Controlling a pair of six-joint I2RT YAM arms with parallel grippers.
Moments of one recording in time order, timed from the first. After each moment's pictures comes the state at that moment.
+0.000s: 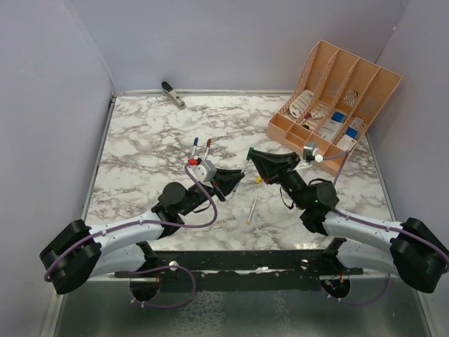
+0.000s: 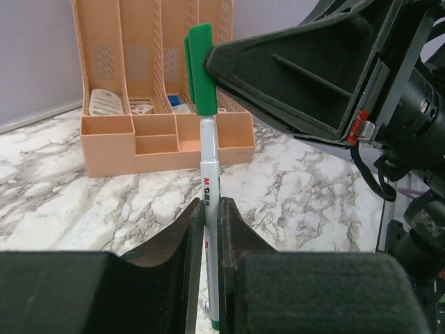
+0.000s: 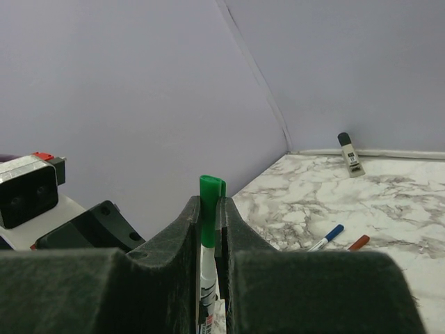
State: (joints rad) left arm -0.90 1.10 0.38 0.94 0.10 -0.20; right arm 0.81 1.10 0.37 1.21 0.05 0.45
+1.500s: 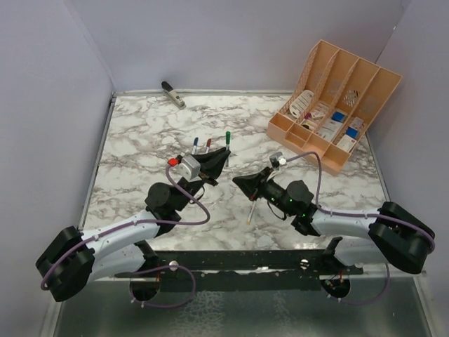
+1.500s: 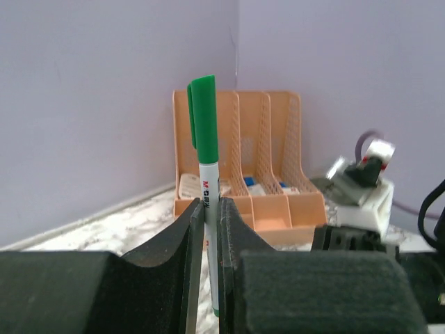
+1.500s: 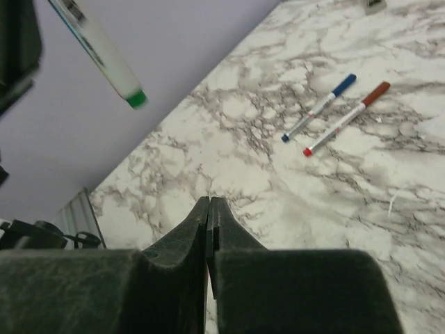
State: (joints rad) left arm -0.84 1.05 0.41 1.07 -0.03 -0.03; right arm 0.89 1.27 0.36 1.04 0.02 0.51
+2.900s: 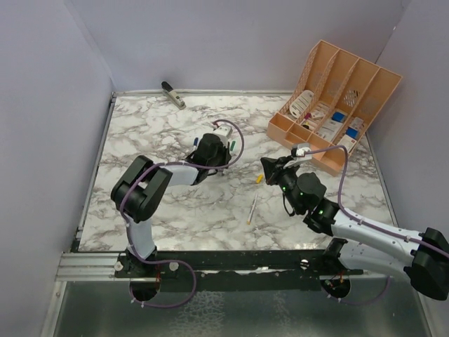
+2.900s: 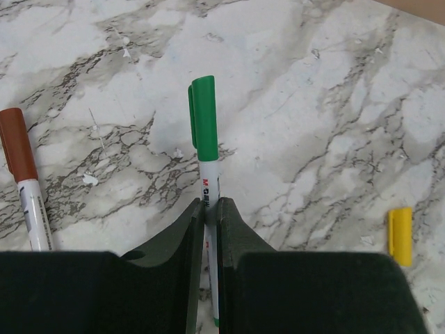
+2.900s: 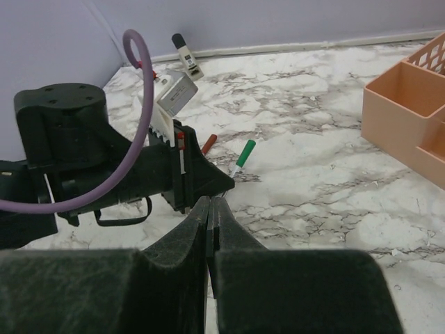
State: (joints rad) left arm -0.58 1.82 0.91 0.42 0.03 -0.24; right arm 0.89 0.98 0.49 0.50 0.50 0.31
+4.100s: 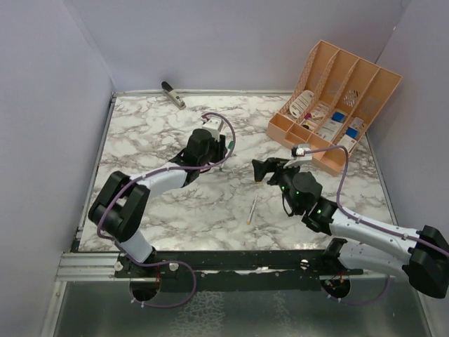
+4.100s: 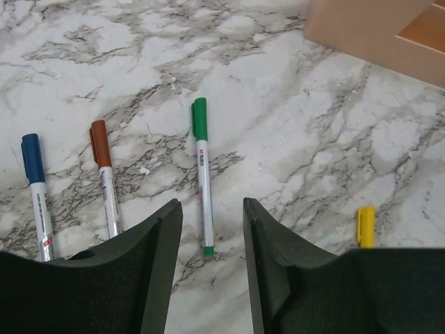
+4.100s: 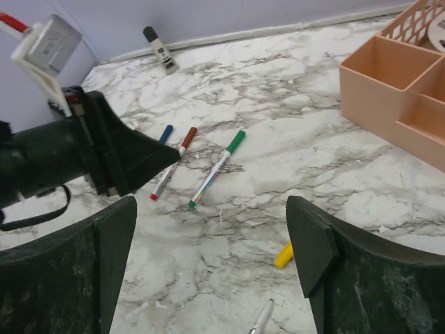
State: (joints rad) left arm -0.55 1.67 0.92 0.28 -0.04 -0.23; right arm 0.89 1.00 0.49 0.46 0.56 0.37
